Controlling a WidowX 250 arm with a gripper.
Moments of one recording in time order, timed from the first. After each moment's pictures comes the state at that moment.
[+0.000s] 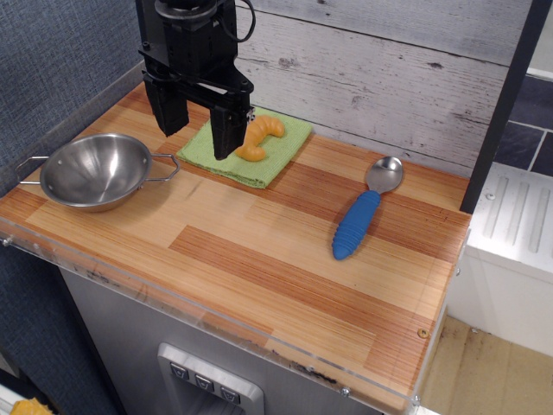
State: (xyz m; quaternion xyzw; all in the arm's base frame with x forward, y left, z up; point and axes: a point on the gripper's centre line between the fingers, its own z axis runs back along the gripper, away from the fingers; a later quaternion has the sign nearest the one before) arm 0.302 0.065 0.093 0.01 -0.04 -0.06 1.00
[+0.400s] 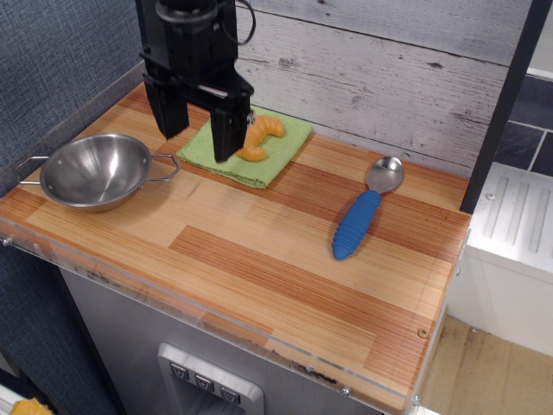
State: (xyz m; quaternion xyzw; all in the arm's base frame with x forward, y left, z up) arm 0.302 0.065 0.082 0.01 -0.02 -0.05 1.00
